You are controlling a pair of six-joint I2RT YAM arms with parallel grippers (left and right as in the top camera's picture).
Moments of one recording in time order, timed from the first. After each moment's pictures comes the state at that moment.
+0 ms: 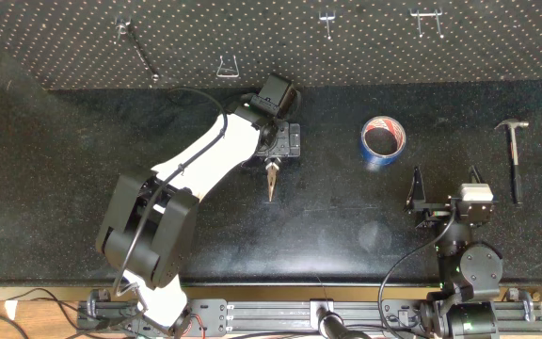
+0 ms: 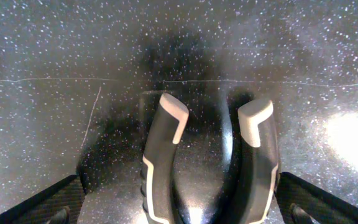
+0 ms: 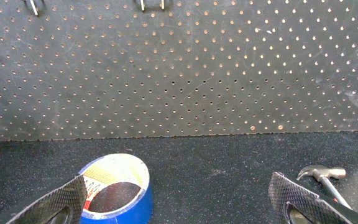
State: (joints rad) left arm -0.49 1.93 1.29 -0.72 -0.06 -0.53; right arm 0.06 0.01 0.01 -0.06 0.06 0.03
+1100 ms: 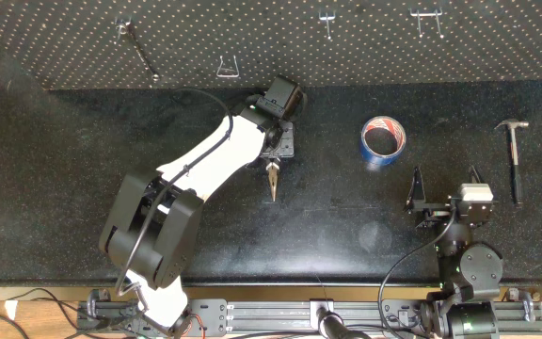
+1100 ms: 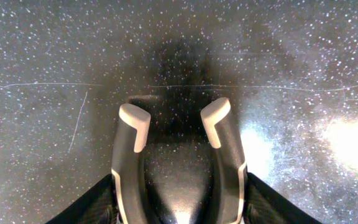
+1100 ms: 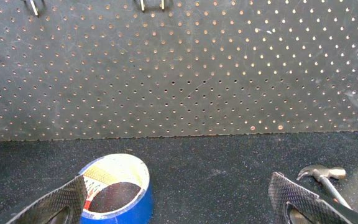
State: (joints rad) left arm -0.52 1.94 1.29 -0.70 -0.09 -0.54; right arm 0.06 0.01 0.01 -0.06 0.06 0.03
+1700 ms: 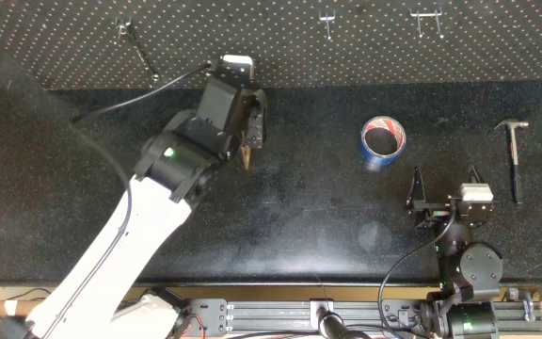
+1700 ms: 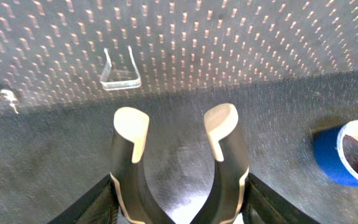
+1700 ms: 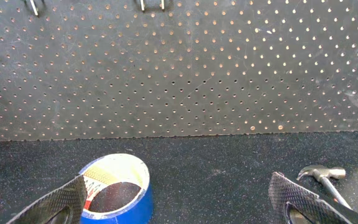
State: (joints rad) left arm -0.52 1.38 1.29 -0.76 -0.25 -0.34; right arm 0.06 0.01 0.01 -0.06 0.06 0.03
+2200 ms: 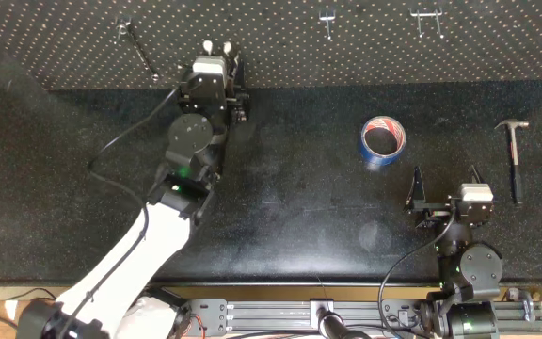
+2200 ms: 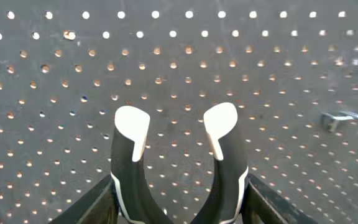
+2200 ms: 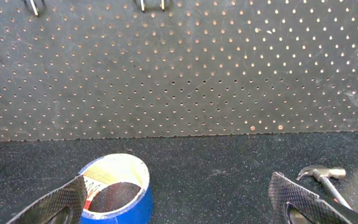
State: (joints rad) left arm -0.40 1.31 0.70 0.56 -0.30 -0.06; right arm 0.06 0.01 0.01 -0.06 0.06 0.03
